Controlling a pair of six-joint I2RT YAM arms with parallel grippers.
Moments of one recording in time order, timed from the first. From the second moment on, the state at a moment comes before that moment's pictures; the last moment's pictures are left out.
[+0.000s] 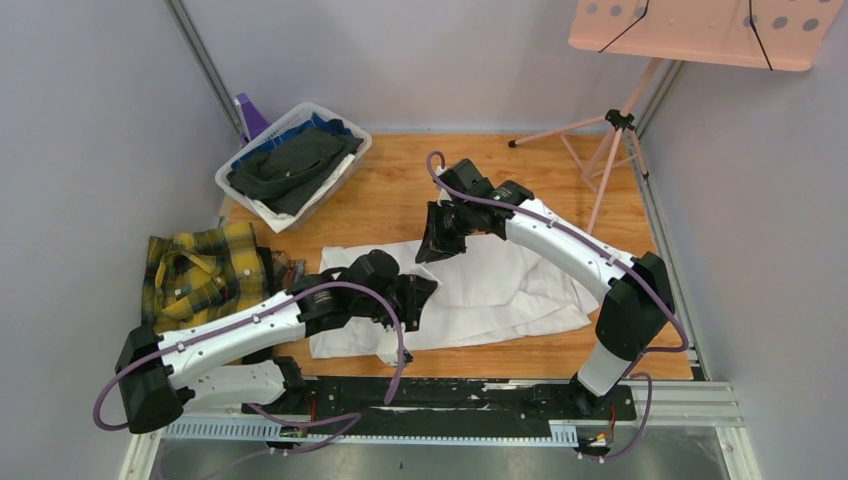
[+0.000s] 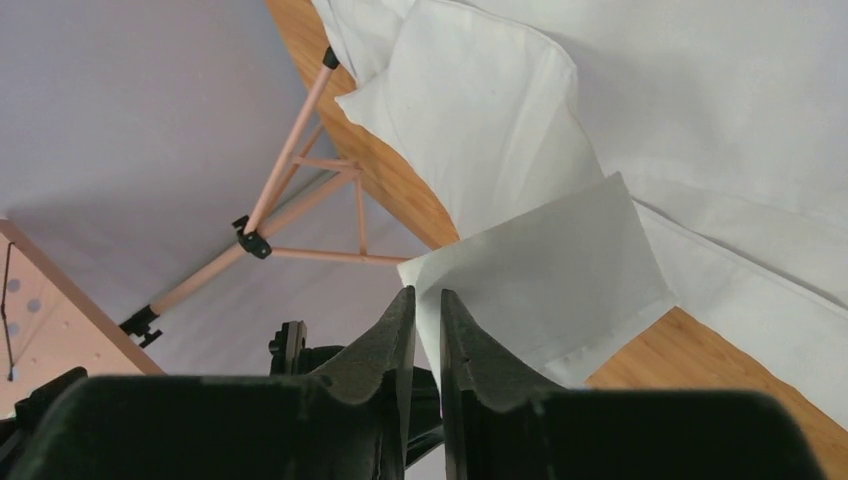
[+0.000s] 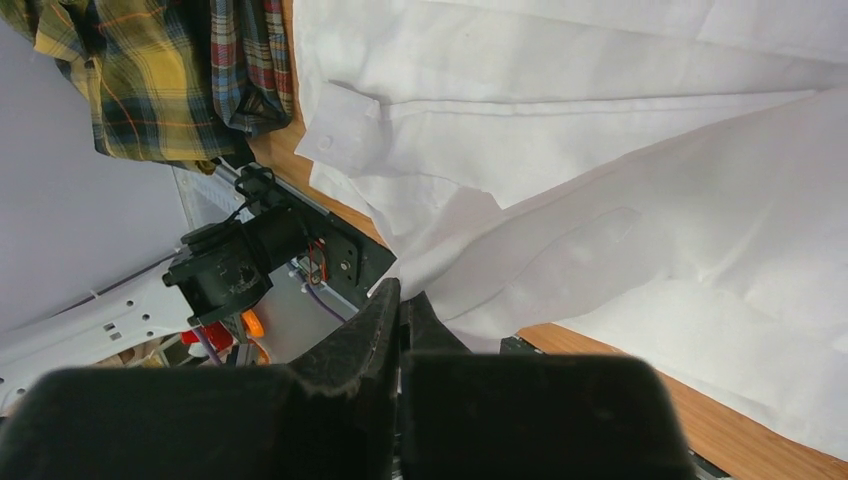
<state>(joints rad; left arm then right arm) -1.02 1.07 0.79 -0.45 0.22 2.09 0.74 1.68 1.50 -0.77 -0.37 0.76</state>
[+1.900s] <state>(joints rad) -1.07 1.17 0.94 -0.17 -0.40 0.18 0.76 1.40 1.35 -0.68 -0.02 1.16</state>
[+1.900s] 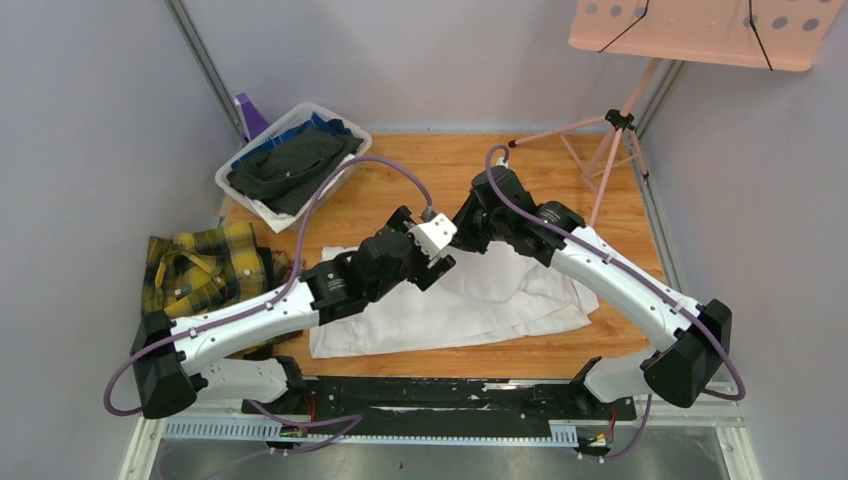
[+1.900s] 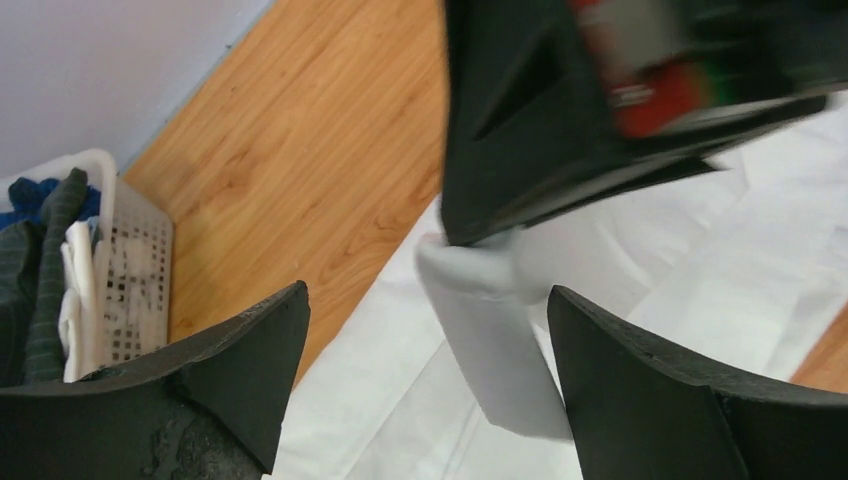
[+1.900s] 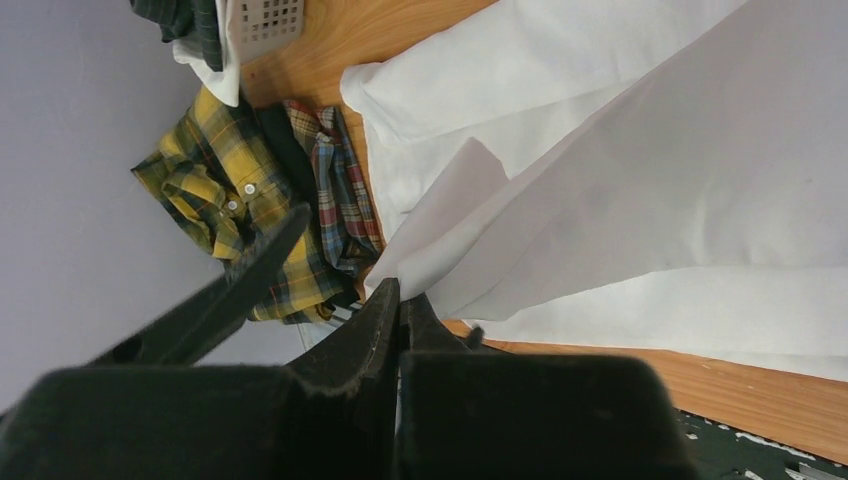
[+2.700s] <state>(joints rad) -0.97 1.13 1.00 -0.33 0.00 0.26 0.77 1.35 1.30 -0.68 -0.02 1.16</state>
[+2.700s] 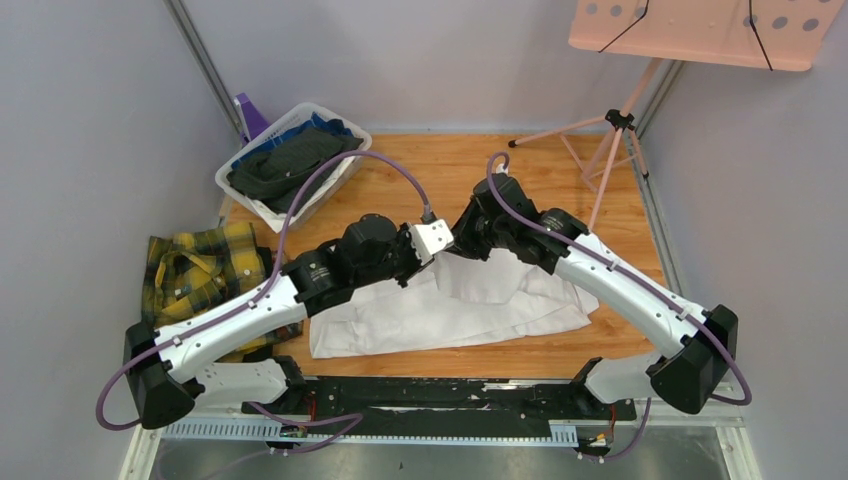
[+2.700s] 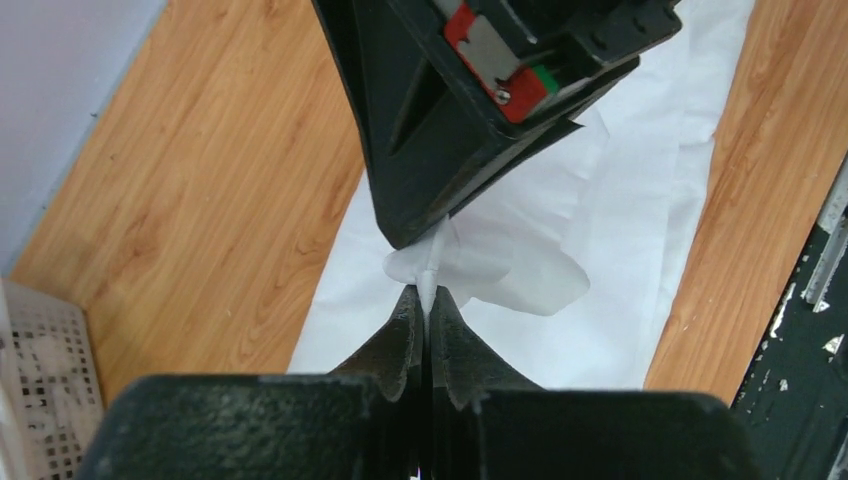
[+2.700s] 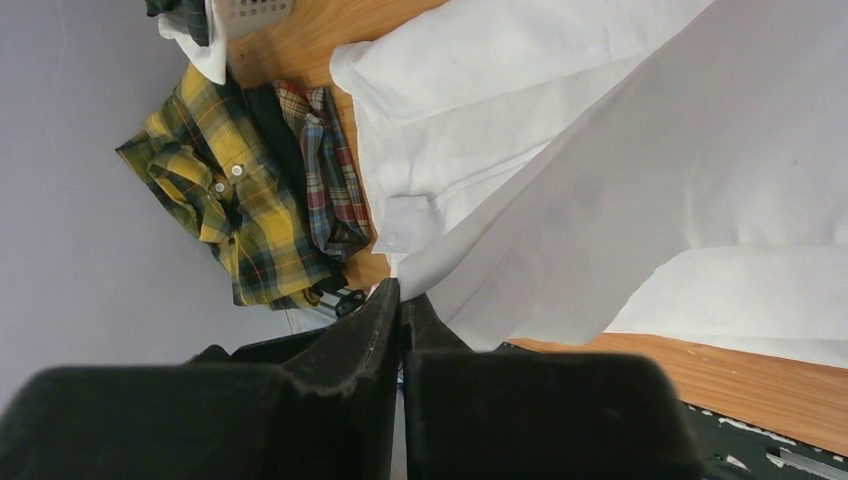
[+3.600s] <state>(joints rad) -1.24 1.35 1.66 -0.91 0.42 0.83 0.32 1.58 1.36 -0.73 0.07 0.75</state>
